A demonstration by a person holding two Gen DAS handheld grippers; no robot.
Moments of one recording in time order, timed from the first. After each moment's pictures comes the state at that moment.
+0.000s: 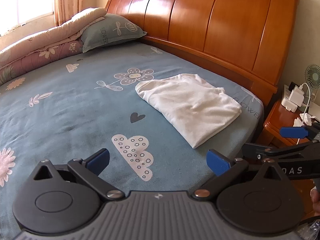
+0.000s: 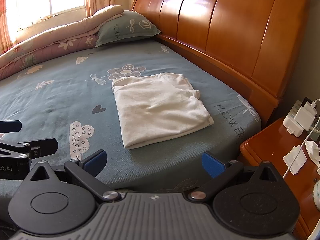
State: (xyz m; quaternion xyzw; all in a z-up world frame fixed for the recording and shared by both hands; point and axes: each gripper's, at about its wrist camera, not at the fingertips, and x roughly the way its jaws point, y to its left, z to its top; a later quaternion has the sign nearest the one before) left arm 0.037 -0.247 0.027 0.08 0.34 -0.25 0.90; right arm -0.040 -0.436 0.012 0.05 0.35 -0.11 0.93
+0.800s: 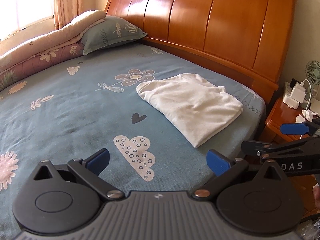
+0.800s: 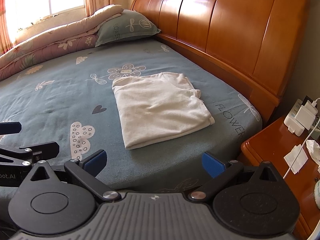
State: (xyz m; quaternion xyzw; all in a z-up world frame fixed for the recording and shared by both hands) left arm 0.033 -0.248 0.027 0.09 0.34 -0.25 0.90; right arm -0.039 -0.437 0.012 0.05 0.35 -0.11 0.93
